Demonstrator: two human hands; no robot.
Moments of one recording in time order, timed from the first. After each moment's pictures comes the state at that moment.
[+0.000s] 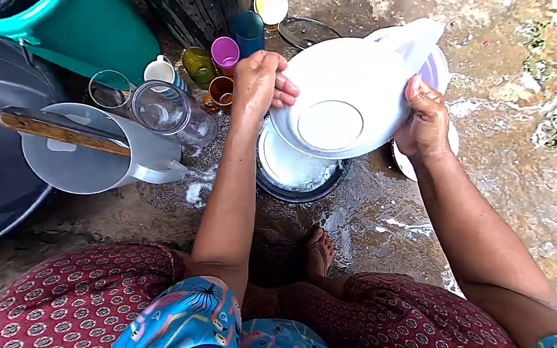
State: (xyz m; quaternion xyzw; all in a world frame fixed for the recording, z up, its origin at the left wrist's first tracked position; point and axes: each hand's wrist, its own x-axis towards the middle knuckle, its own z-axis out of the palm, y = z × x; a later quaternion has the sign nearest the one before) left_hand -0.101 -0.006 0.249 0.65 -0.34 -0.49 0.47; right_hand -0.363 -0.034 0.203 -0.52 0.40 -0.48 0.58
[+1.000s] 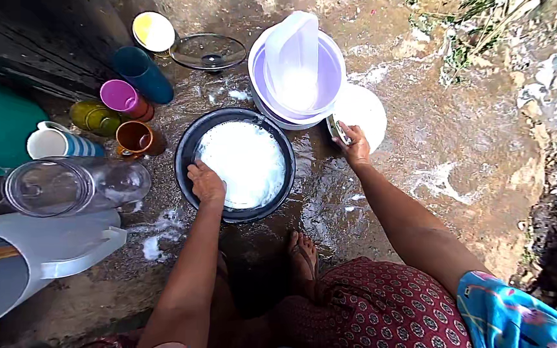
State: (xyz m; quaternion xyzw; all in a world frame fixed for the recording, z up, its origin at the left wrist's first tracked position) left_hand -0.128 0.037 0.080 0.85 -0.45 -0.27 -0.09; right_hand -0.511 0.007 0.034 -0.62 0.73 -0.19 0.21
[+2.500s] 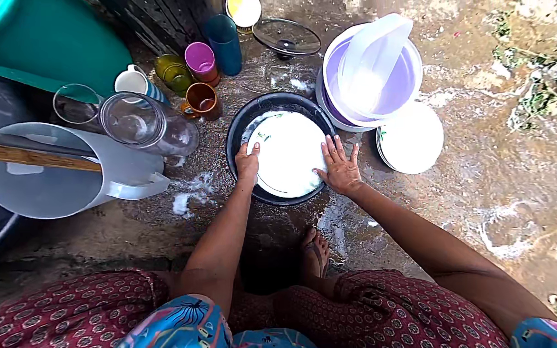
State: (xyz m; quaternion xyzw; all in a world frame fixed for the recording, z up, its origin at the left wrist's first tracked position) left_hand -0.117 0.057 0.055 0.75 -0.20 -0.47 0.43; right_hand -0.380 0.041 0.045 -0.85 0.50 0.03 0.14
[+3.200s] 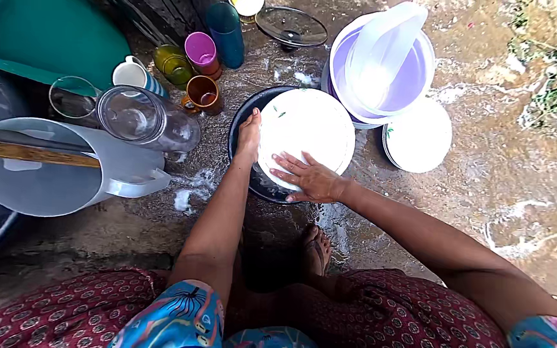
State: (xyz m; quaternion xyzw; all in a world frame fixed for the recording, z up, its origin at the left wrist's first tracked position) left_hand -0.109 0.013 0.097 0.71 -0.24 -0.53 0.40; right_hand -0.312 0.045 0.104 -0.92 0.19 0.07 0.34
